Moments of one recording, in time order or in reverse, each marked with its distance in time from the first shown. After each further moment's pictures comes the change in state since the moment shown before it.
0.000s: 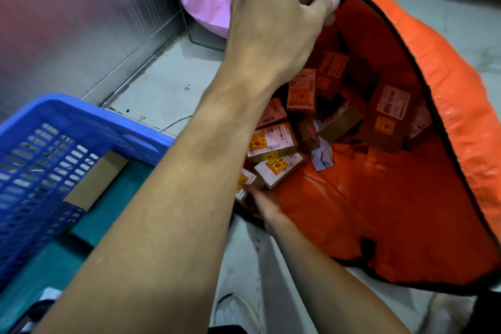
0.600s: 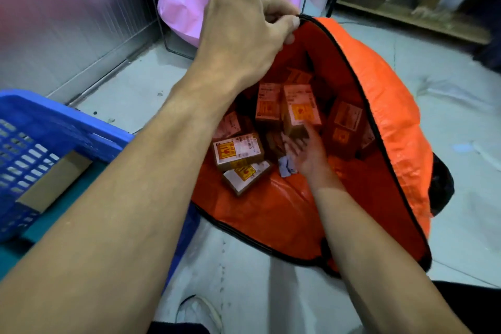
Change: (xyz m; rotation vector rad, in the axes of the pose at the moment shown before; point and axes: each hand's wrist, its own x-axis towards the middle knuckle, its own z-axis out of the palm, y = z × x) left_hand -0.001 0.023 0.003 0.045 -0.012 0.027; right_hand -0.041 -0.160 -0.131 0.540 0.141 -0.316
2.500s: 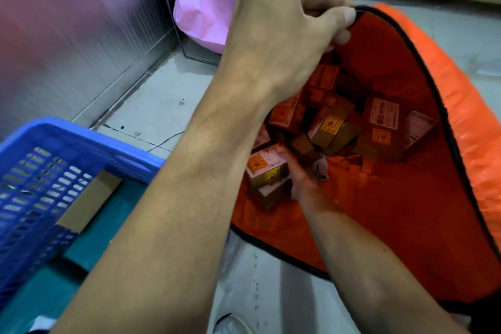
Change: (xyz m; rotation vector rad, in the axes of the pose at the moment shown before) left_hand 0.006 0.010 -0.003 -0.167 -0.107 -0.015; right_hand 0.011 0.091 0.014 -0.458 -0.116 0.202
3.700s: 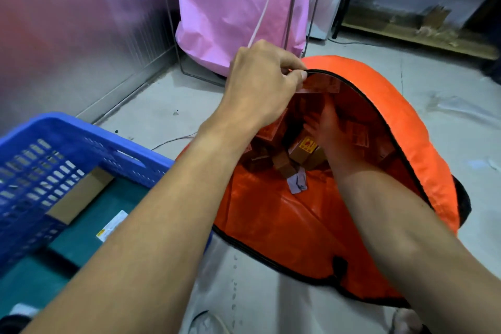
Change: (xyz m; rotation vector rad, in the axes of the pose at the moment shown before) left_hand -0.021 -0.003 0.010 0.235 0.053 -0.117; right_hand -0.013 -0.167 -0.039 0.155 0.107 -0.481
